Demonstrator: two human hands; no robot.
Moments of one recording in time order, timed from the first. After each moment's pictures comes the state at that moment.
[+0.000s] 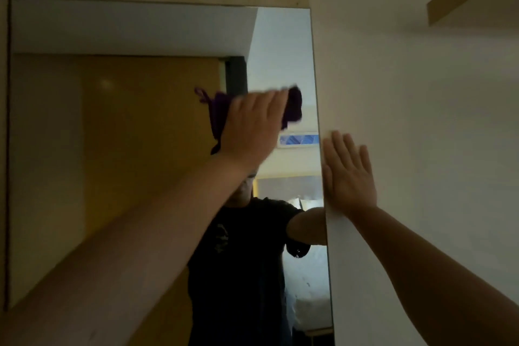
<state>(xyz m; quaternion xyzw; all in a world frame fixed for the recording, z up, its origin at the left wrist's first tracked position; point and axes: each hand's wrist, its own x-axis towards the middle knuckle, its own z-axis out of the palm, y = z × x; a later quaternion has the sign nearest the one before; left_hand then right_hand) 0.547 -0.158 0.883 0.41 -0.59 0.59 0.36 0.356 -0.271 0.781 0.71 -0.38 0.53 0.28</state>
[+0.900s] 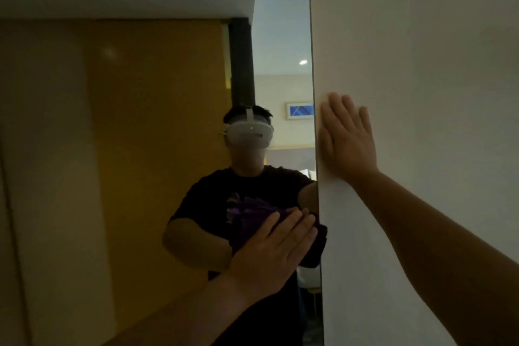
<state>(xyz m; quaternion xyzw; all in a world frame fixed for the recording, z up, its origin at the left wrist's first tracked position) 0.535 -0.155 0.625 0.41 -0.71 0.57 0.08 0.344 -0.283 0.778 0.72 -0.31 0.54 0.29</state>
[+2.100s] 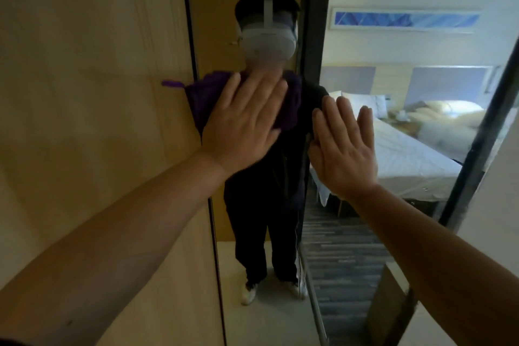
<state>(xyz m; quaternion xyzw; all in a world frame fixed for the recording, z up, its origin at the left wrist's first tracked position) 0.834 -0.024 0.636 0.47 -0.63 0.58 0.23 0.627 -0.129 0.578 0.74 -0.24 0.50 0.39</state>
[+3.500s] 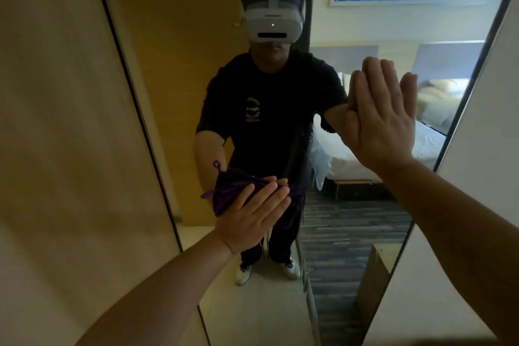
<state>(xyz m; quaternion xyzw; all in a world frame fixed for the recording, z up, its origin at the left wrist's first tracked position) 0.756 -0.056 0.422 0.43 -0.69 0.56 0.15 0.507 -0.191 0.585 0.70 -0.25 0.55 0.38</state>
